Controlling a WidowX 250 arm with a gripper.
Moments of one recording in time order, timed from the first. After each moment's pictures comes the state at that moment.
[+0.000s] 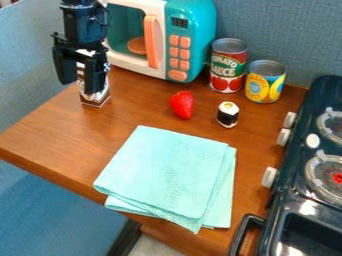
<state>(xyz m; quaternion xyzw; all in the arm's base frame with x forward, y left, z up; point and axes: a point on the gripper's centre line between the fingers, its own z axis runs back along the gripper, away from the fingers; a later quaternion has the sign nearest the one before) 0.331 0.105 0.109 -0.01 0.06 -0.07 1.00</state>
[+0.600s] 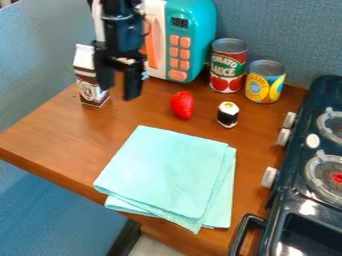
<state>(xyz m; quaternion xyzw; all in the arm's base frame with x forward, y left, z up) 0.365 0.055 0.099 -0.01 0.01 -0.10 1.00</state>
